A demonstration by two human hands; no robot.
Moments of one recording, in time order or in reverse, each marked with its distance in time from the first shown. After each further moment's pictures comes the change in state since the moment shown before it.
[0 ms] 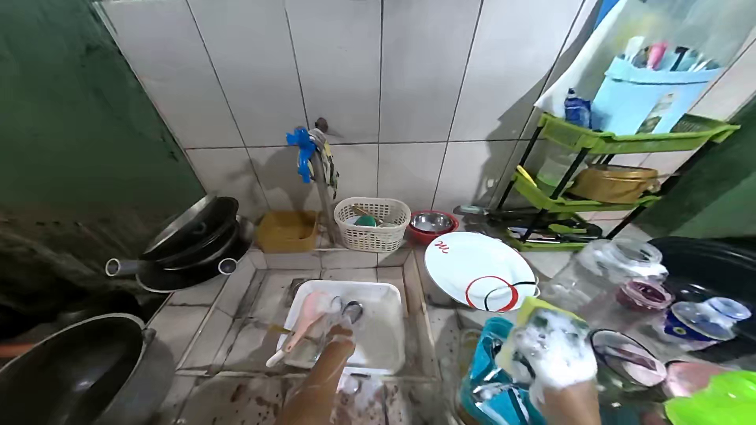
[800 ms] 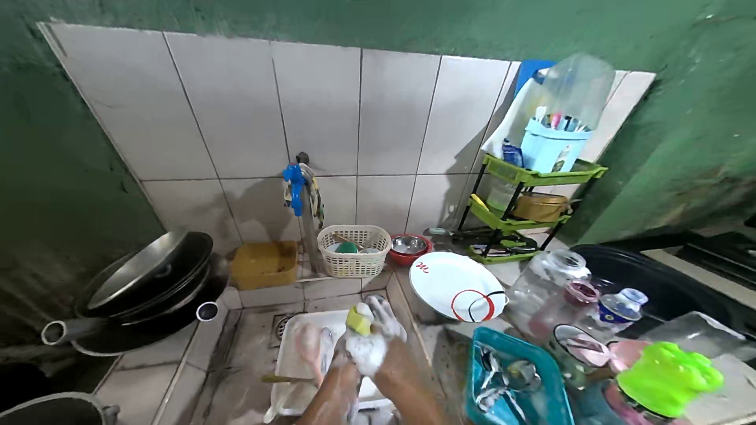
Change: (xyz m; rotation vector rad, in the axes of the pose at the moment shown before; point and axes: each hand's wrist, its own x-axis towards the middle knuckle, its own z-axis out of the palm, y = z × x) left_hand -0.100 0.005 -0.058 -1.300 0.065 0.399; right_hand -0.046 -0.013 0.206 -0.622 -0.503 -0.291
